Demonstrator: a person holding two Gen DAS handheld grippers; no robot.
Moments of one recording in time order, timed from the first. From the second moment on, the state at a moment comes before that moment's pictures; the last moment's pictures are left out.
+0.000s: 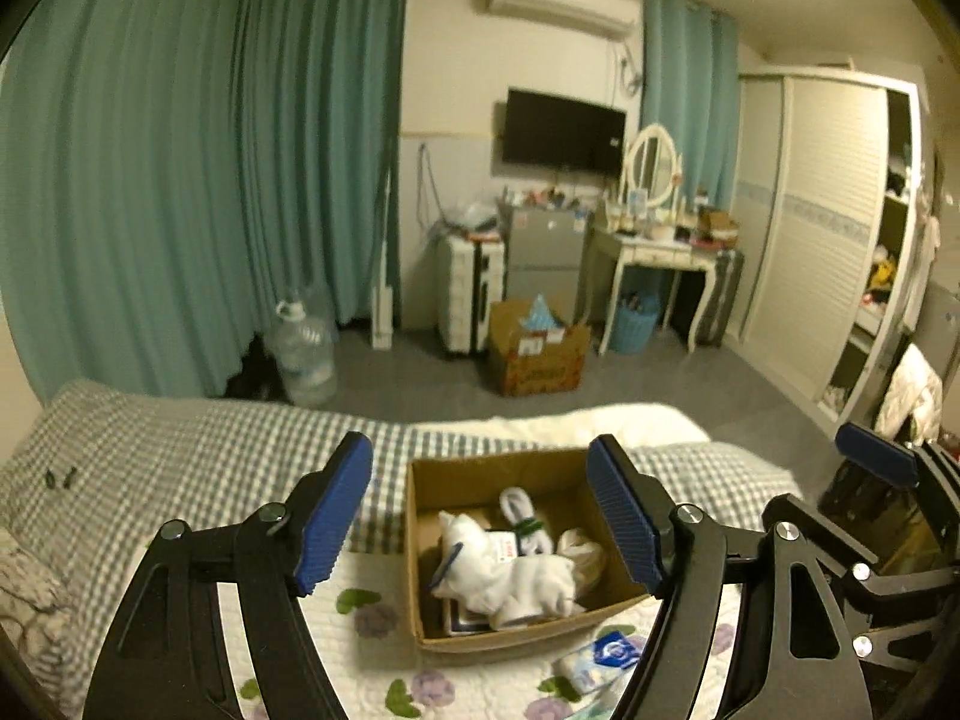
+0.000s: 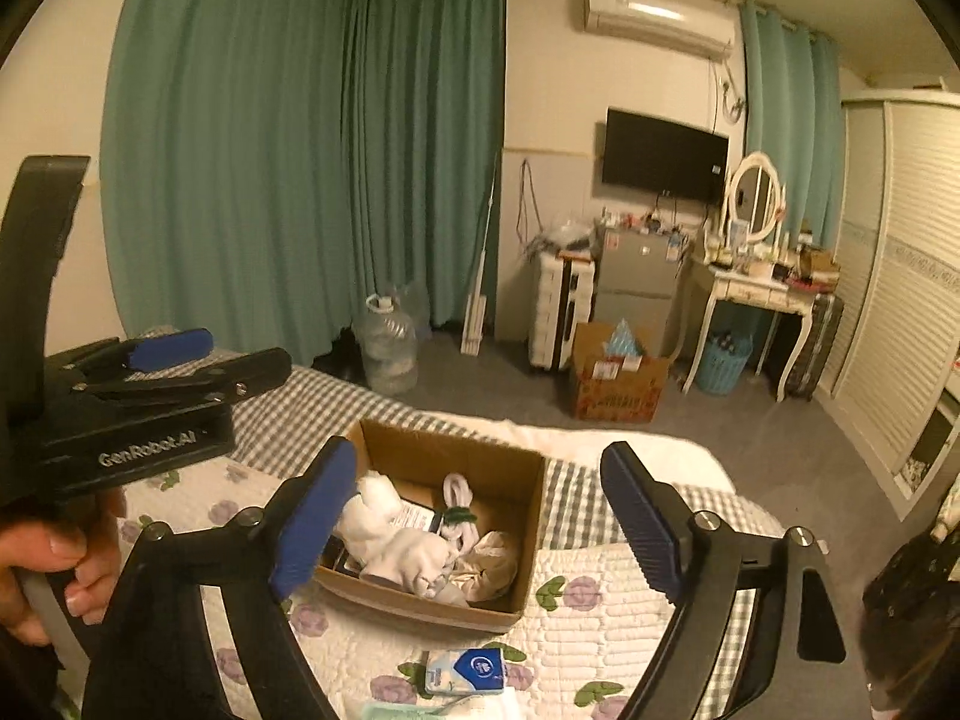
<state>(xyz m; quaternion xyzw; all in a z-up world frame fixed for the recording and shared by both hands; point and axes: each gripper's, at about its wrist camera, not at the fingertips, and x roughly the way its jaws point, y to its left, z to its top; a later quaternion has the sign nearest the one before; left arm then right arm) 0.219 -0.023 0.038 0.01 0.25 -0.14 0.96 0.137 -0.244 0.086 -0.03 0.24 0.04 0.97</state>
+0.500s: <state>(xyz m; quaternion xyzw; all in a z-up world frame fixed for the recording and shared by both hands) 0.118 -0.004 0.080 0.01 0.17 -0.14 0.98 0.032 -0.241 0.136 -0.07 0.21 0.02 0.97</state>
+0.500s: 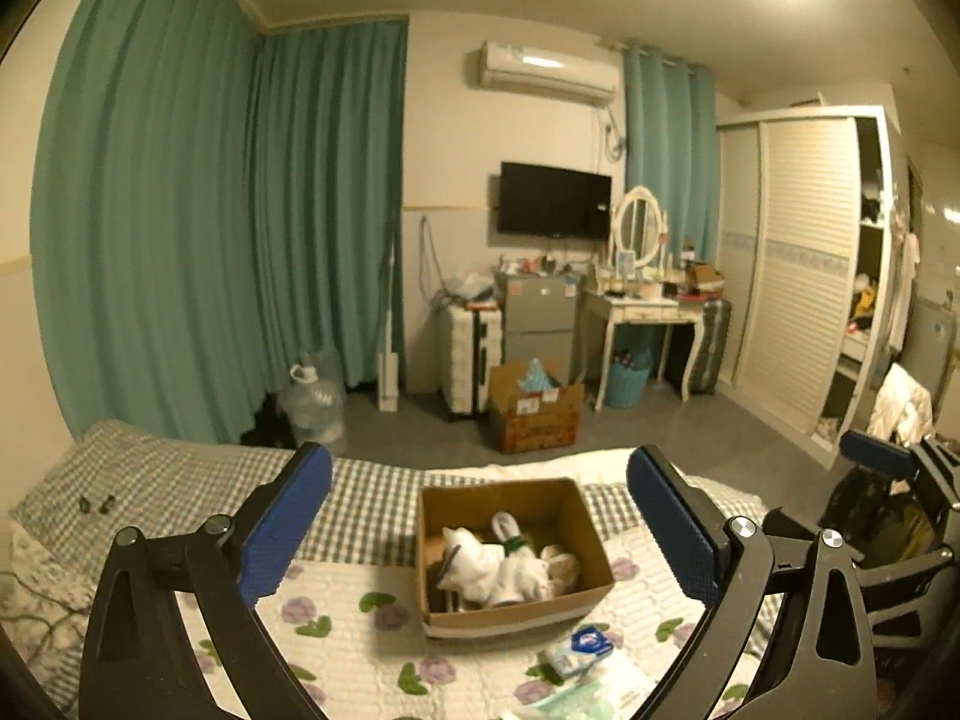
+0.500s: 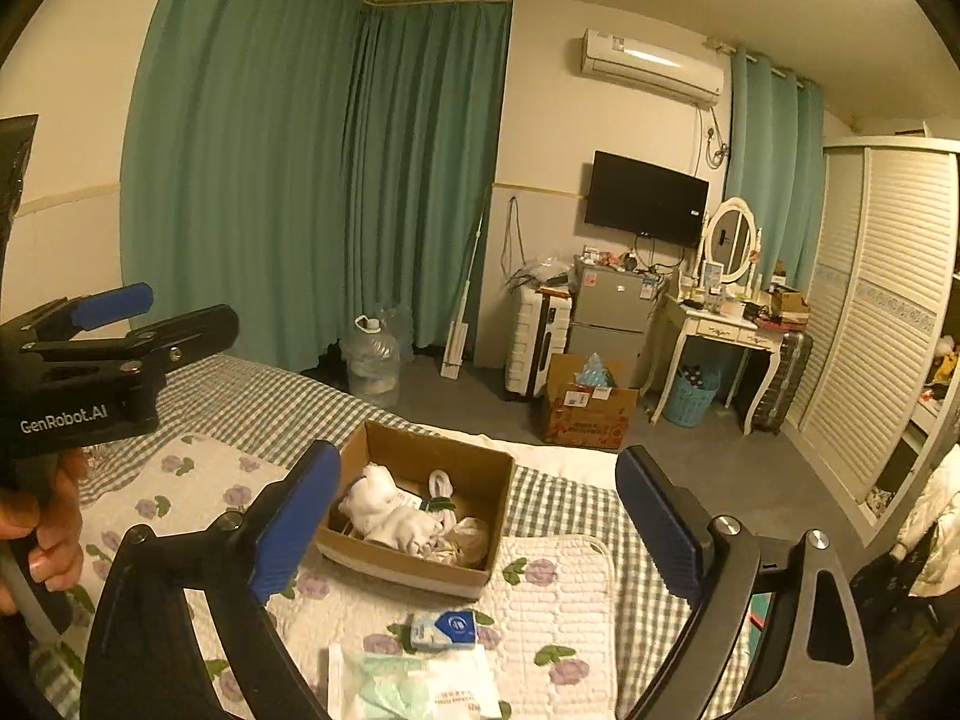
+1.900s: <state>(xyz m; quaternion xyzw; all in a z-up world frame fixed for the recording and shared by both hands) 0.135 -0.085 -0.137 0.10 0.38 -0.20 0.90 0.066 -0.300 -0.010 -0.05 0.36 -0.02 0.93</state>
